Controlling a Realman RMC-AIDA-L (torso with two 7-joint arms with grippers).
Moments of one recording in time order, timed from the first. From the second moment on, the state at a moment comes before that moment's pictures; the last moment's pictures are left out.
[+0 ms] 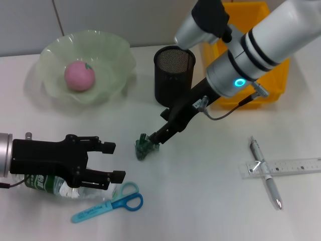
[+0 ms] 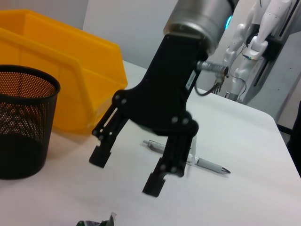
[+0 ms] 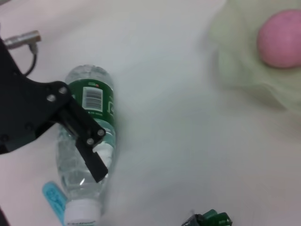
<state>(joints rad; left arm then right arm) -0.55 -1.97 1.07 0.66 1.89 1.62 -1.50 0.97 2.08 -1.16 -0.72 -2.36 -1.36 2.11</state>
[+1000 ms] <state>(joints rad) -0.55 -1.97 1.07 0.68 1.88 1.62 -1.51 0.97 2.09 -1.42 -0.58 -2.16 -1.12 2.00</state>
